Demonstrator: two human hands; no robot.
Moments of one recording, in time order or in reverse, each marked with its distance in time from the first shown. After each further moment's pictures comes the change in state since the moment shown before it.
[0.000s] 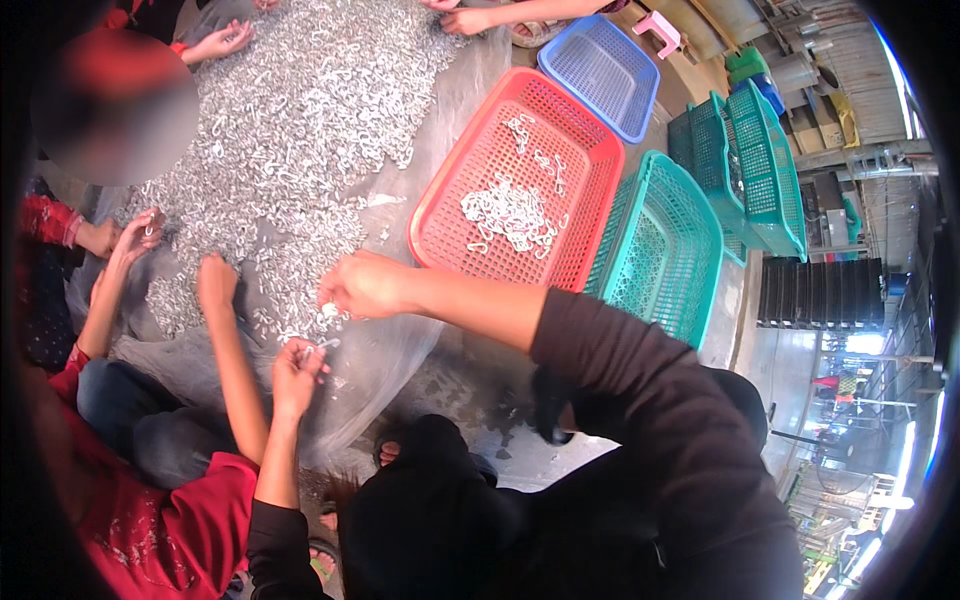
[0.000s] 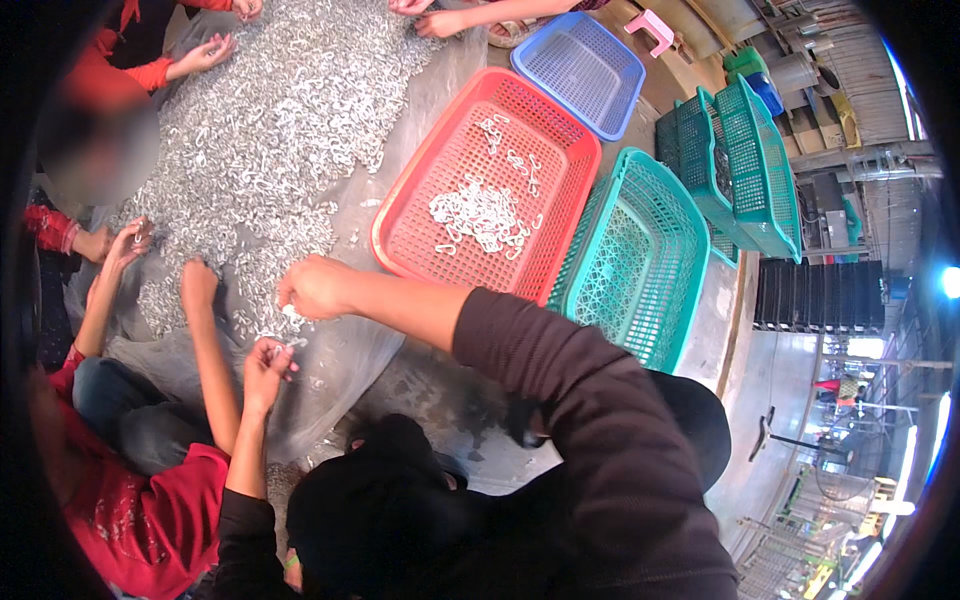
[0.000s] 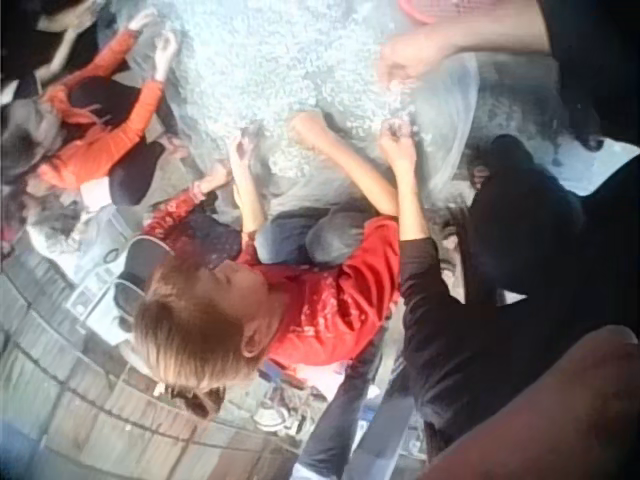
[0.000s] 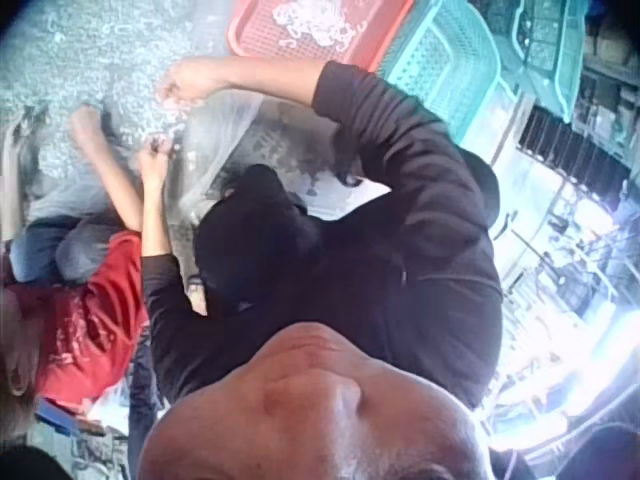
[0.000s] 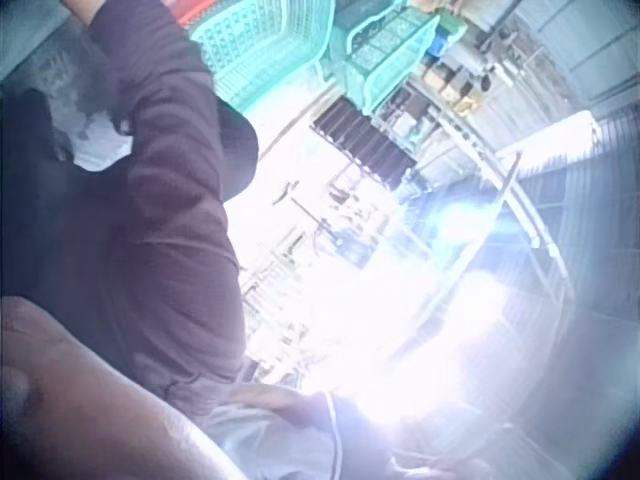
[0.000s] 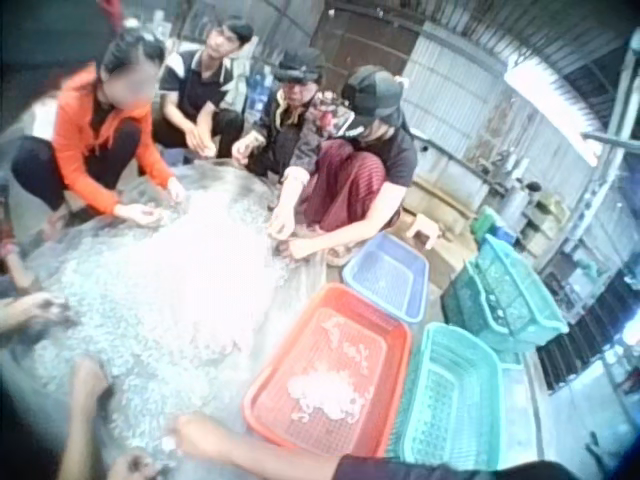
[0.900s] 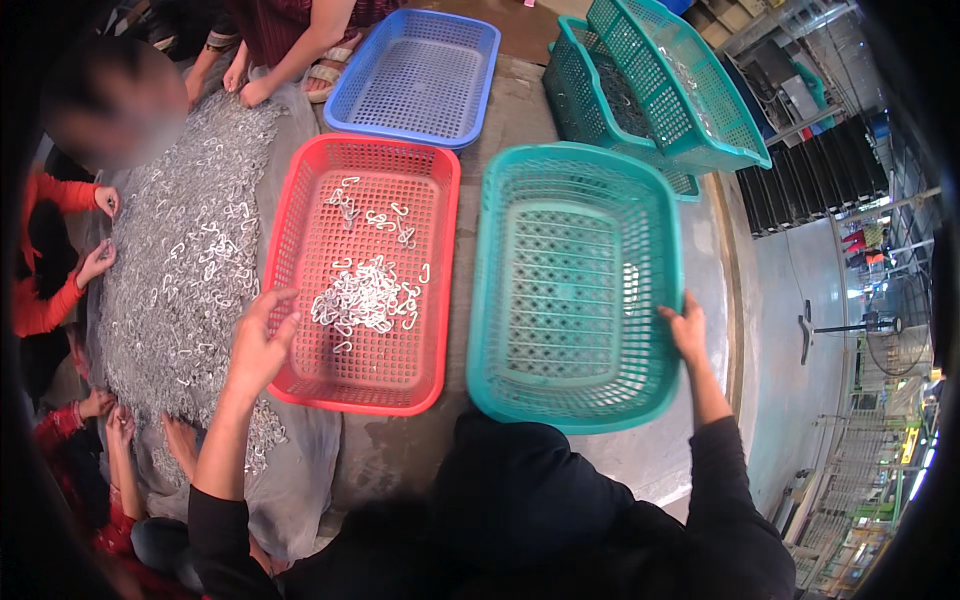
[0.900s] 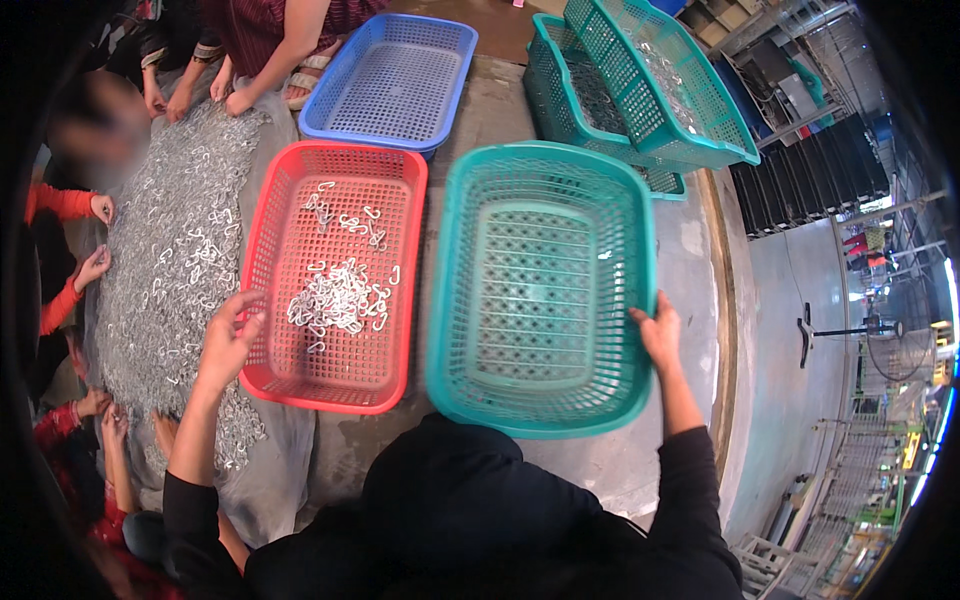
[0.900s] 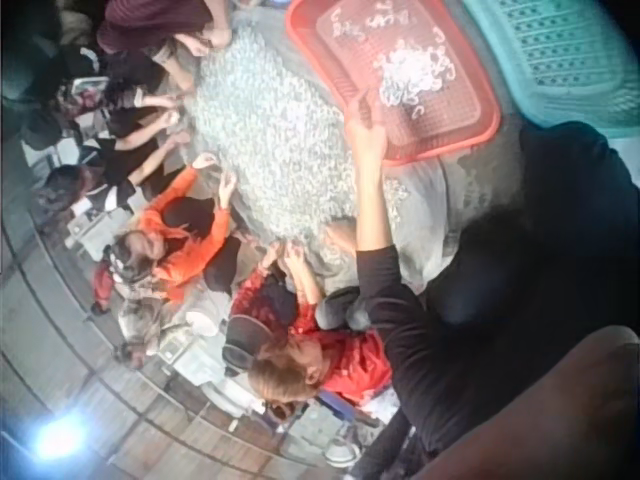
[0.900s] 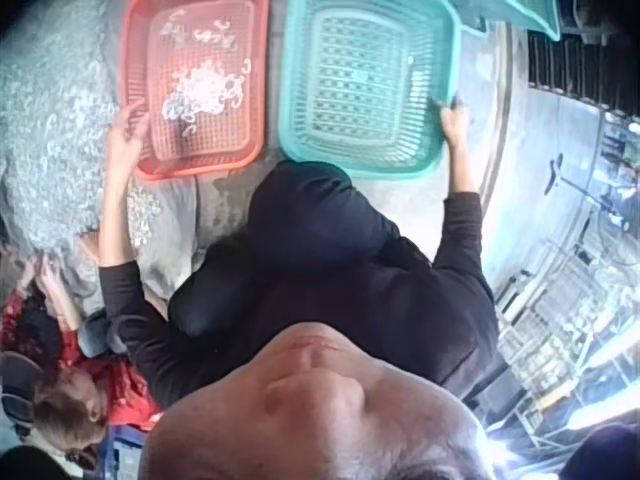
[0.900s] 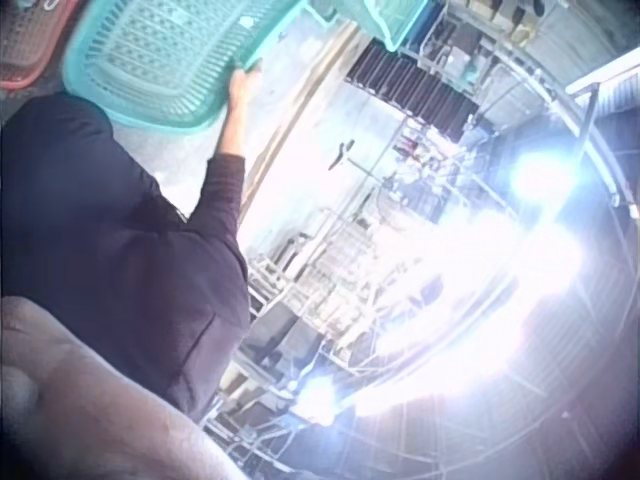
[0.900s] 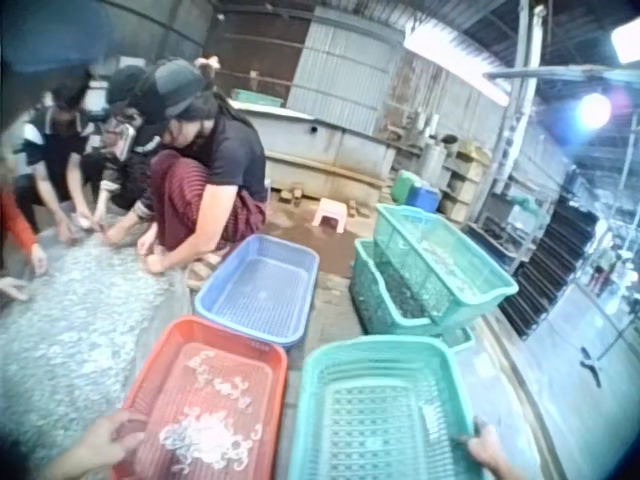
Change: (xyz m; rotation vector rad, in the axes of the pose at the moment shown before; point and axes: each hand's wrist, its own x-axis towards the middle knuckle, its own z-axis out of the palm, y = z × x) left_hand 0.095 0.239 0.248 0.688 -0.345 0.505; right_hand -0.595 0.234 -0.040 -0.037 1.410 1.126
